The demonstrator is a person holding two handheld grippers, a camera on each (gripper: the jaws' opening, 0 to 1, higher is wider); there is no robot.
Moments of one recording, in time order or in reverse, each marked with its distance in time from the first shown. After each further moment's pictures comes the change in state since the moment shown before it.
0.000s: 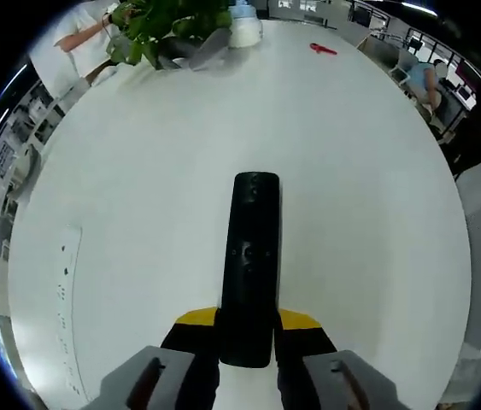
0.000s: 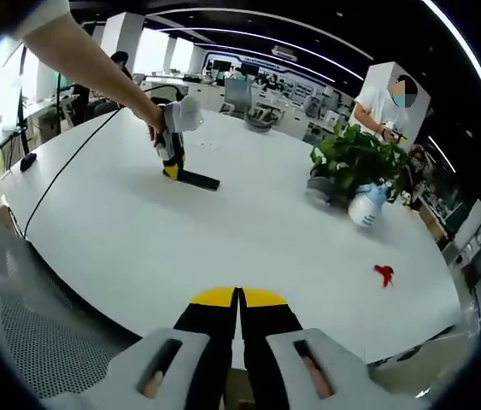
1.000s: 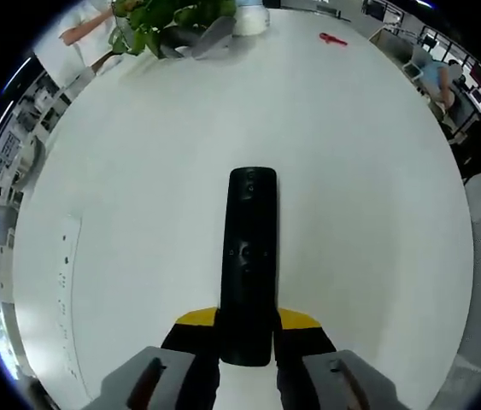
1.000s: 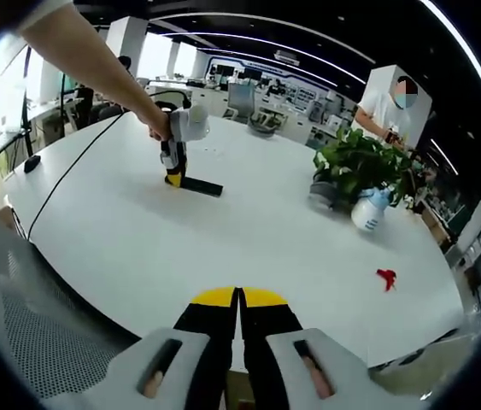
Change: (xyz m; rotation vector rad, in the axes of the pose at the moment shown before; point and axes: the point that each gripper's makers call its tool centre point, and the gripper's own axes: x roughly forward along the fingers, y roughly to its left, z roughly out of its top) left arm -0.003 -0.015 0.000 -0.041 0.071 0.040; right arm 0.000 0.001 0.004 -0.002 -0.026 0.015
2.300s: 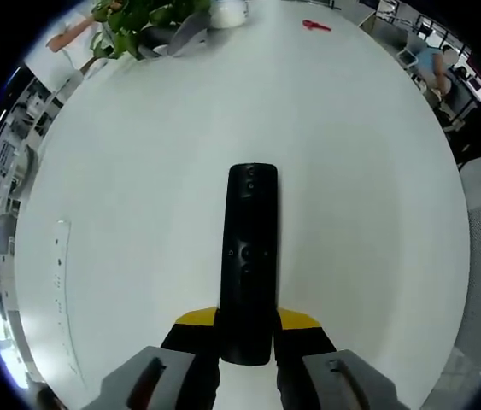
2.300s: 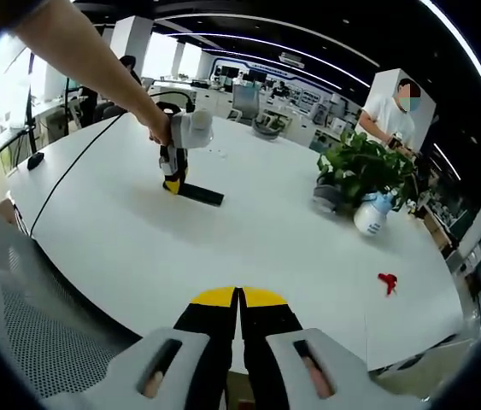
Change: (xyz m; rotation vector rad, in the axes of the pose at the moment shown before) left arm 0.000 -0.029 -0.005 0.048 0.059 0.005; right arm -0.001 0.004 0.001 -0.021 -0.008 0.014
